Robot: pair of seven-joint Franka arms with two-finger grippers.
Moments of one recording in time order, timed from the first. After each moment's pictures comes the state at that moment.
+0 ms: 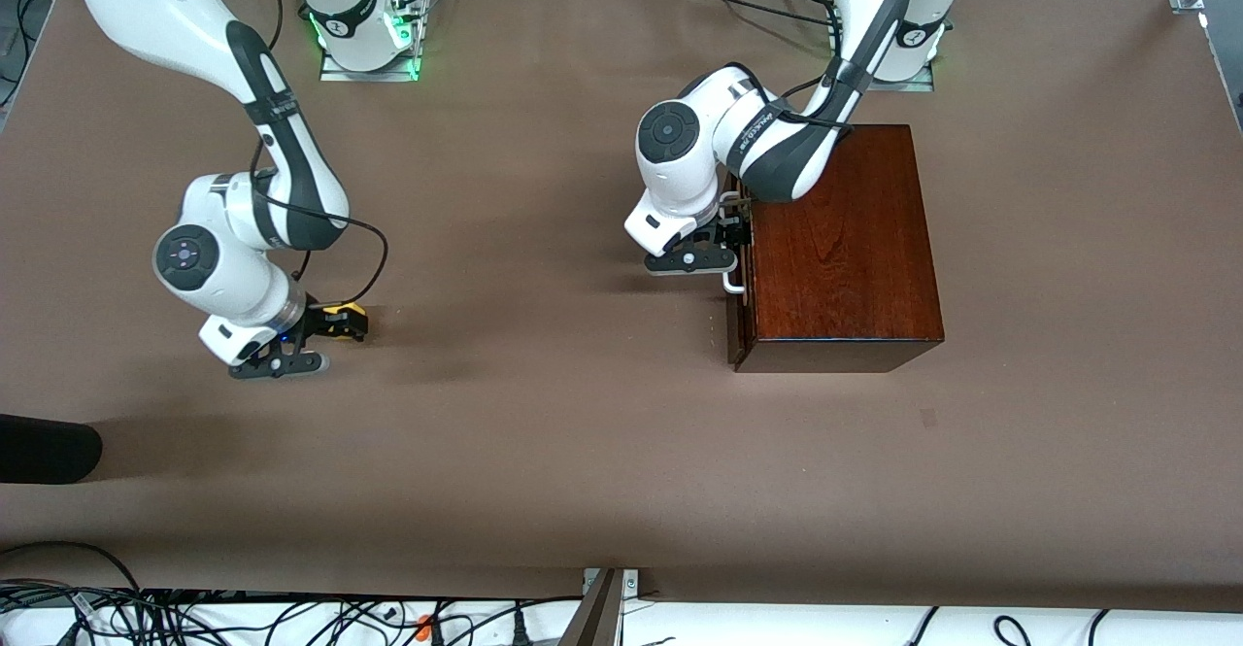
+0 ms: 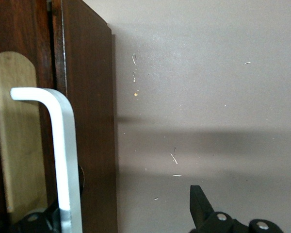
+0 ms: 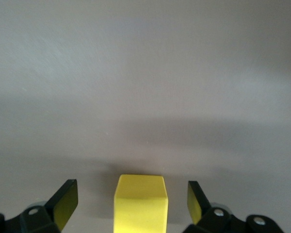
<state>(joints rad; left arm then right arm) -0.68 0.52 -0.06 -1.73 0.16 2.09 -0.84 0.16 0.50 -0.06 -1.94 0.01 2.45 -0.01</state>
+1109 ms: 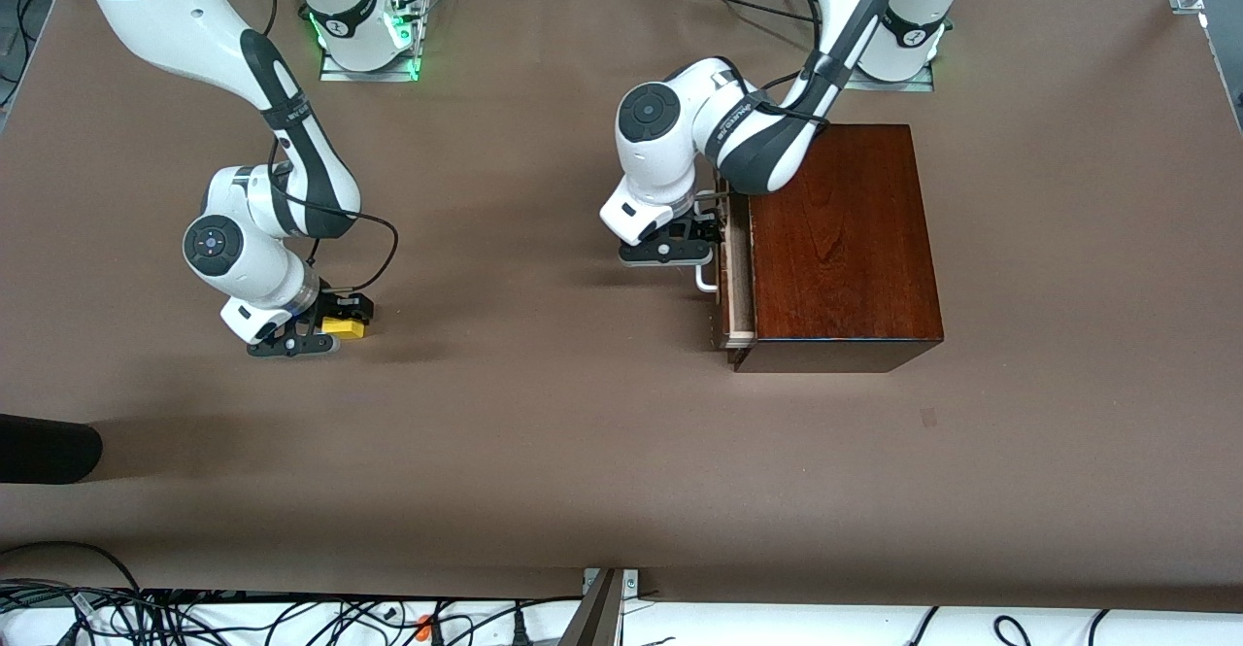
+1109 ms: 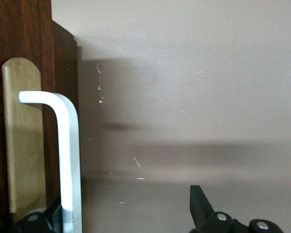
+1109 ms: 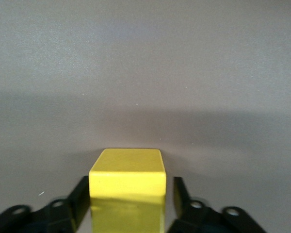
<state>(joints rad) -0.73 0.55 -0.06 -1.68 0.15 2.16 -0.88 0.16 0.50 -0.07 -2.05 0.02 2.54 0.00</state>
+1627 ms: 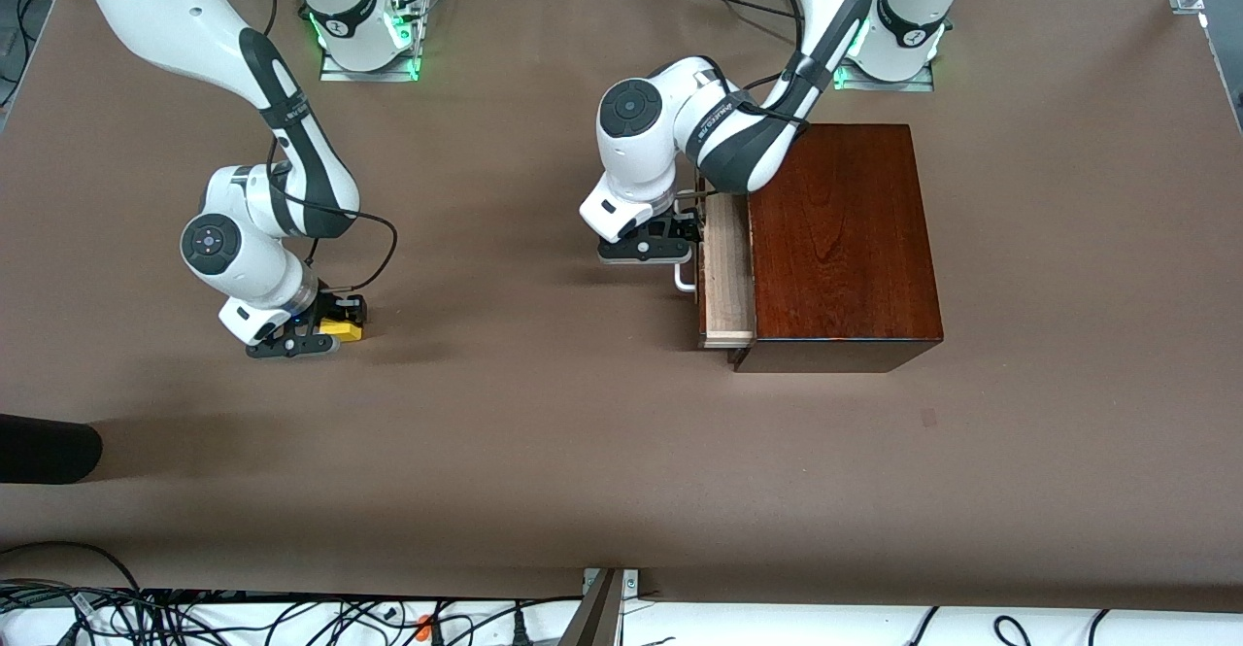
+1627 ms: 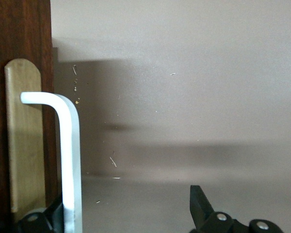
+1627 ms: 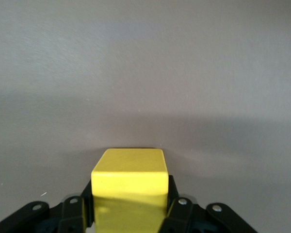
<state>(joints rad) -0.75 0.58 -0.06 -1.62 0.14 2.16 -0.88 0.16 0.49 -0.07 -2.04 0.02 2.55 -0.07</state>
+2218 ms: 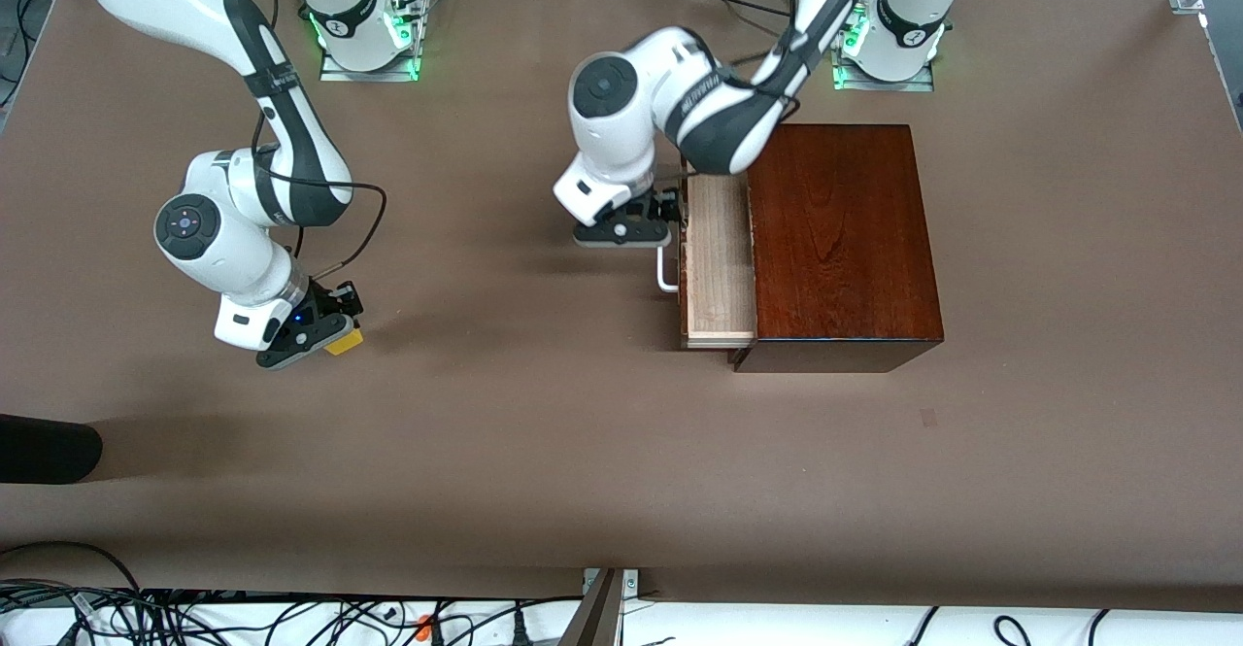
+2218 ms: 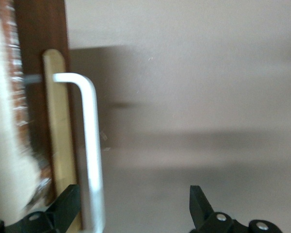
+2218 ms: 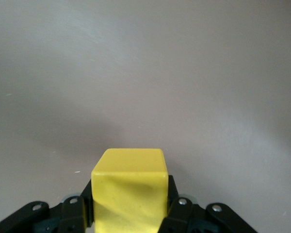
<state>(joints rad) -0.77 0.58 -0.09 -1.40 0.07 1.86 -0.82 0.16 0.41 -0.03 -1.96 0.01 2.44 -0.51</state>
